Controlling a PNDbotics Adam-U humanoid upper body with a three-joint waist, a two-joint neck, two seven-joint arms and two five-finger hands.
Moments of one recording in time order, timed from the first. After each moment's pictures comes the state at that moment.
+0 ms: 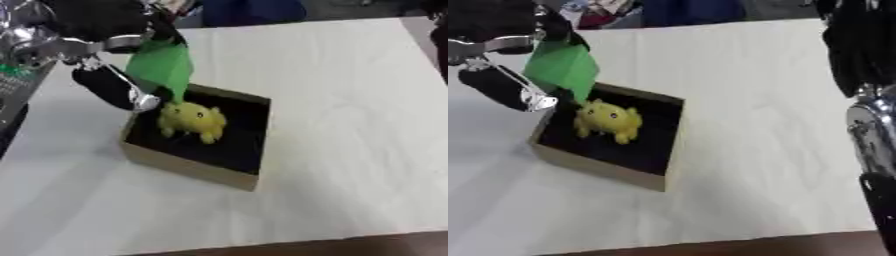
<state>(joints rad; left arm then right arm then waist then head) -0.98 0.59 -0.36 -1.74 -0.80 -0.17 -0.77 -0.57 -0.48 0.07 -1.98 -0.29 0.03 -0.11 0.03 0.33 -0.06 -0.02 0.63</state>
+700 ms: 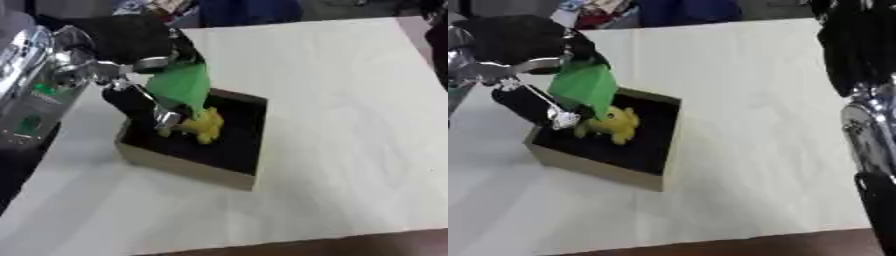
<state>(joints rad) -0.95 0.47 -0.38 -1.72 -0.95 -0.15 -0.76 -0.57 -0.48 0.07 -1.98 -0.29 0.03 -0.11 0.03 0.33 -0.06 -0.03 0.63</state>
